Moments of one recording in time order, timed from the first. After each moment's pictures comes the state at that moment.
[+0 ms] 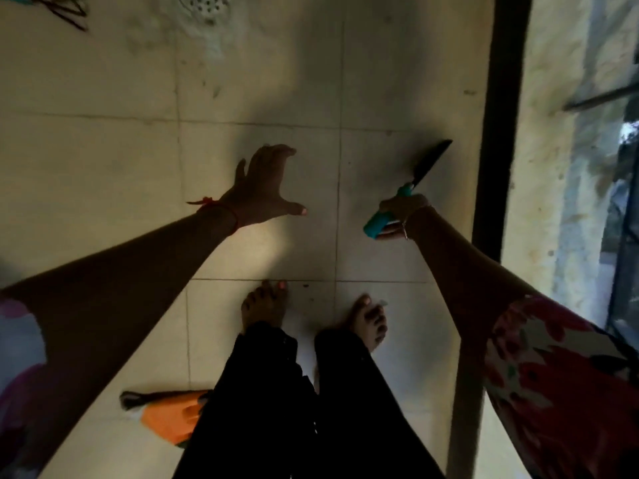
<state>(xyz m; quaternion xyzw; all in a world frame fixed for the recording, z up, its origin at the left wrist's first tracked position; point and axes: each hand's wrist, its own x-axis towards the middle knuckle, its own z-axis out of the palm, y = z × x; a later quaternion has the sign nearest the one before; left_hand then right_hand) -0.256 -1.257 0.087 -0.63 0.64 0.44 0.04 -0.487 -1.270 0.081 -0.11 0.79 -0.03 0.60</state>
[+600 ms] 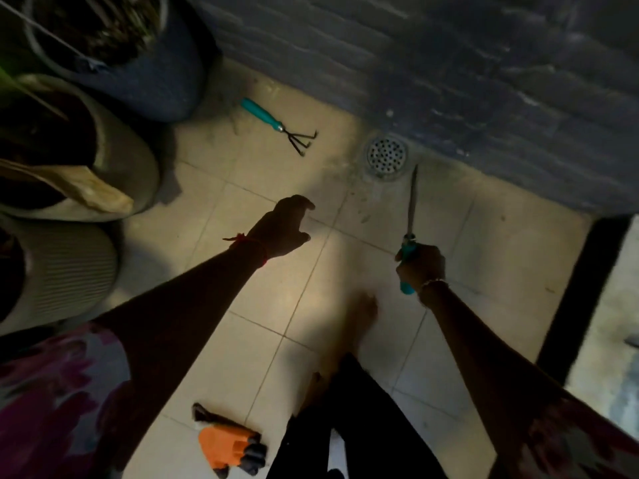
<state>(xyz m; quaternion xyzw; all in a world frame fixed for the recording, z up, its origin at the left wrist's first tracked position) -0.033 -1.298 0.214 -0.75 0.49 0.44 -0.05 -0.263 -1.364 0.184 -0.53 0.72 0.06 0.44</state>
